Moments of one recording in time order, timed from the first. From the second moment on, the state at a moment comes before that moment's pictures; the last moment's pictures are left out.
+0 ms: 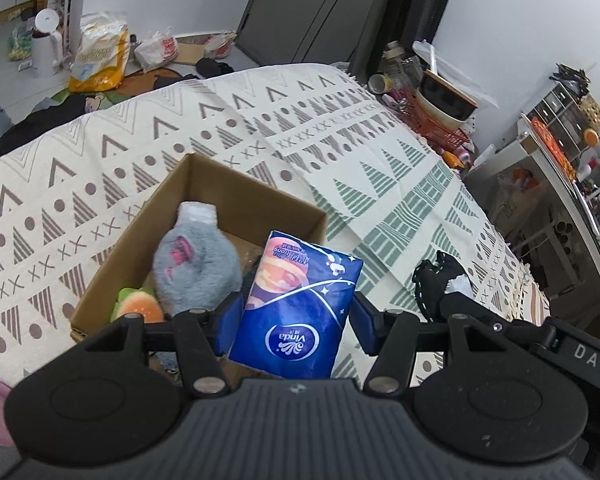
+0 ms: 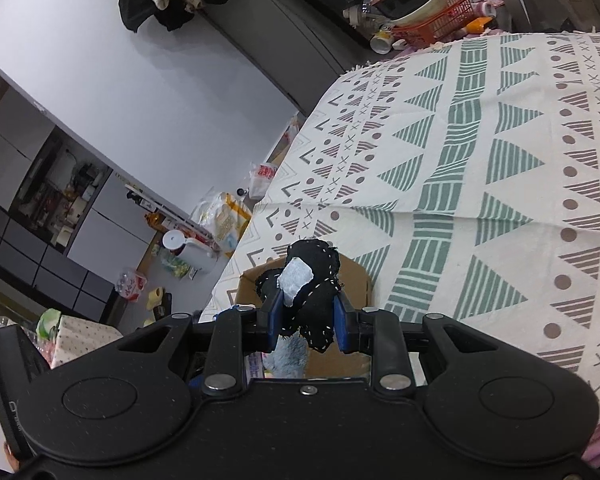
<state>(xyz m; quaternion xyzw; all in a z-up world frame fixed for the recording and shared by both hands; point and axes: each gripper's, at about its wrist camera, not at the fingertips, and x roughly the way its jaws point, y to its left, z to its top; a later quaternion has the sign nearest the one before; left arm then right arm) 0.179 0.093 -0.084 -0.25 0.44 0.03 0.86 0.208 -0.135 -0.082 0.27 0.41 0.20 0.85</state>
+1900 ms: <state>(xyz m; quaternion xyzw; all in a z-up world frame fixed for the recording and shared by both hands) 0.166 0.149 -0.102 -0.25 0.47 0.09 0.84 0.200 -0.061 -0.085 0.17 0.43 0.17 0.87</state>
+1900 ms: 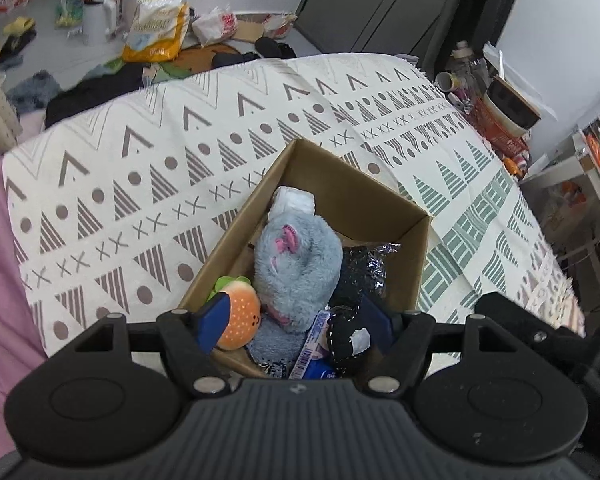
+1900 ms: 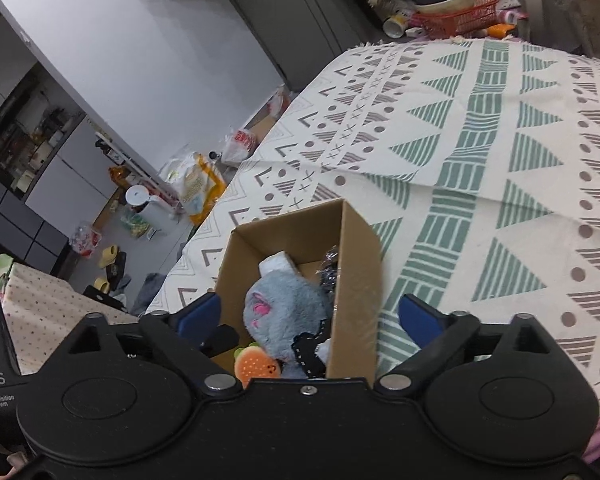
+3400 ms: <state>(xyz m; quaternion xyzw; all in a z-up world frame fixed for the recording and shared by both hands) 0.078 0.063 -0.004 -0.15 0.40 0.02 0.90 0.086 -0.175 0.017 0.10 0.31 0.12 0.94</state>
